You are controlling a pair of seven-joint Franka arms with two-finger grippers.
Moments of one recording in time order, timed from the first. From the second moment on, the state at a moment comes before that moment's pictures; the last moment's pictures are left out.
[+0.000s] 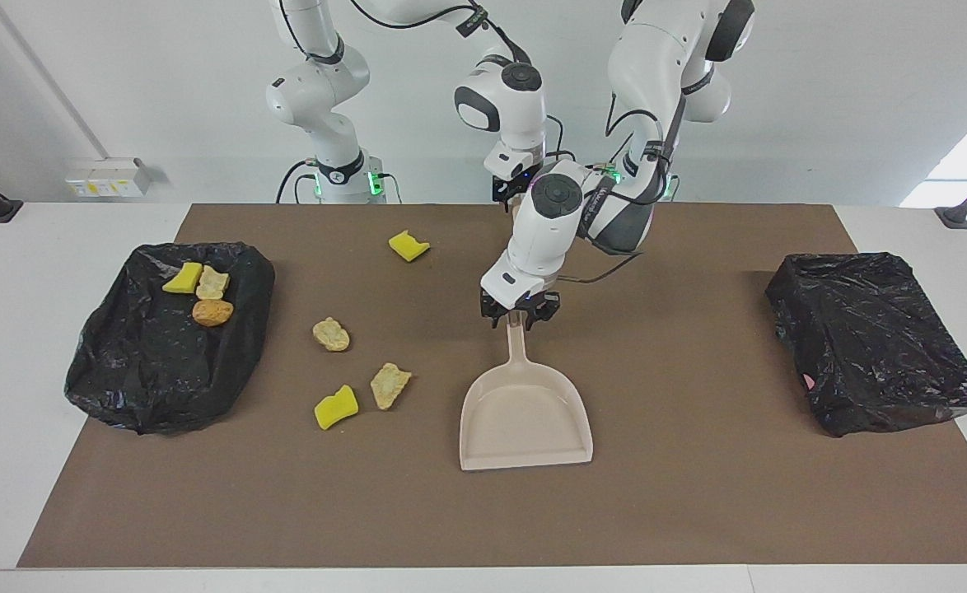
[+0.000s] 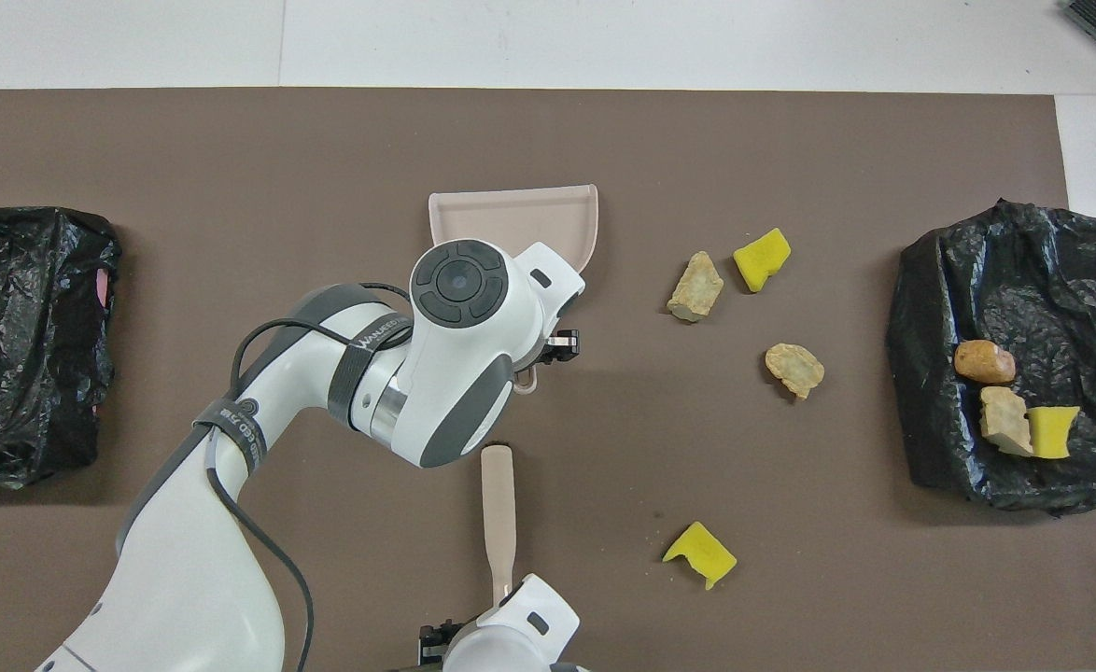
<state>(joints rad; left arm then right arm) -0.51 0.40 -0.16 -1.71 -0.07 2.17 -0.55 0.81 0.02 0.24 -2.33 0.15 2.40 0.94</state>
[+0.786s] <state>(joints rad) -0.41 0.35 -0.13 -1.70 -0.07 2.09 -0.13 0.81 0.01 0.24 -2.33 0.14 2.36 0.94</state>
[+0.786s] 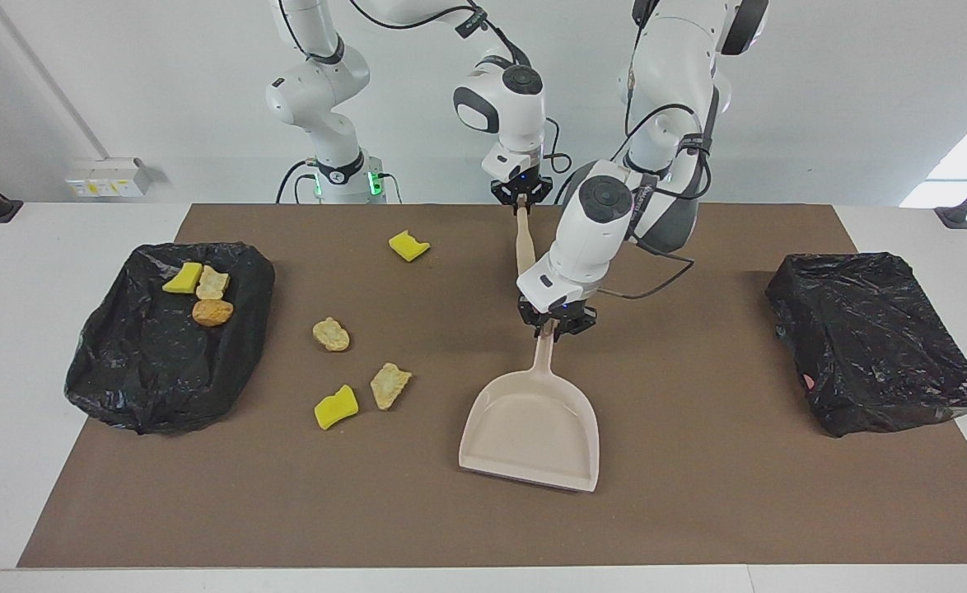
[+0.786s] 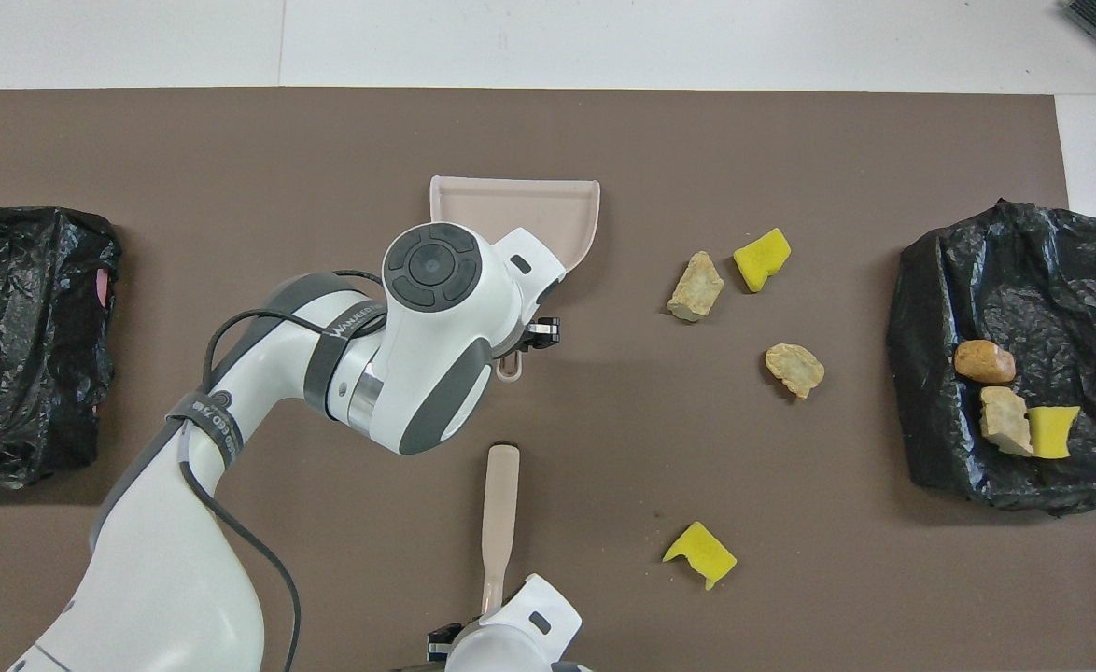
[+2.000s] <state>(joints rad) -0.12 0.25 -0.12 -1.70 -0.02 1.86 0.81 0.61 -0.12 0.22 -2.23 0.17 1.90 1.43</state>
